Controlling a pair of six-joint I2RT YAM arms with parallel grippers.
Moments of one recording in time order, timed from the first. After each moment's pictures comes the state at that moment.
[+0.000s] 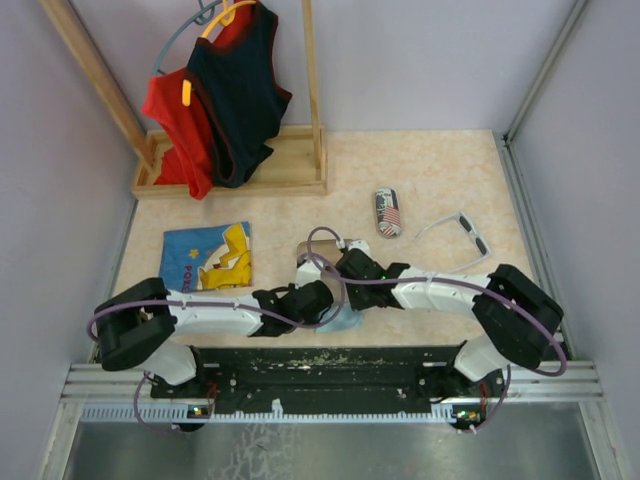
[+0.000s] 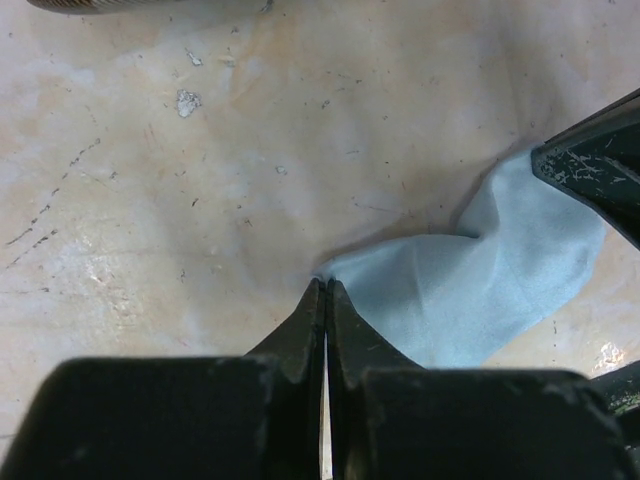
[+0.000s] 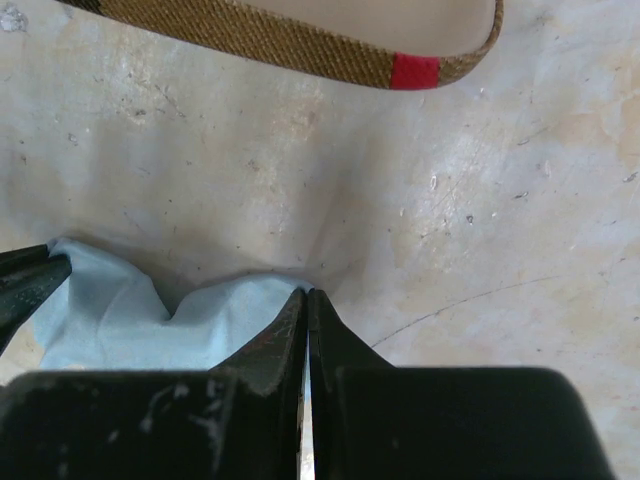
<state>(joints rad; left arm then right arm) -1.18 1.51 0.68 -0.12 -0.46 -0.79 0.92 1.49 0.74 -0.34 0.19 0.53</state>
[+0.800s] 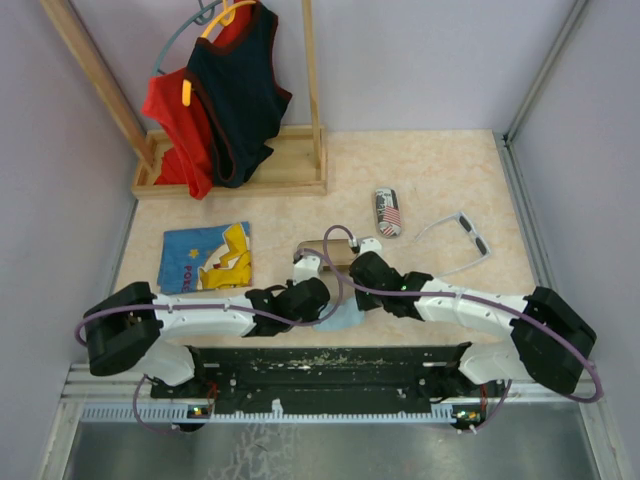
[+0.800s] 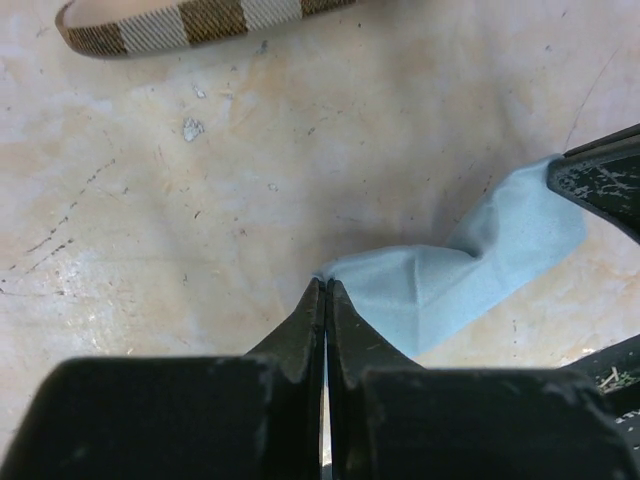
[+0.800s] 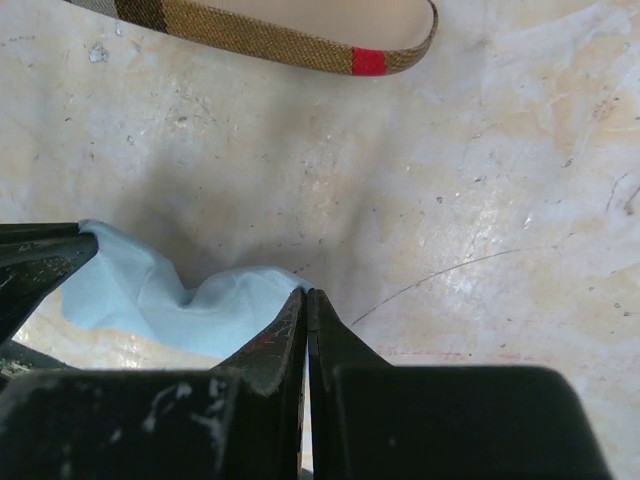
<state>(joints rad) -1.19 1.44 0.67 -0.11 -0.47 -0.79 0.92 1.27 0.63 -0.28 0.22 0.54</state>
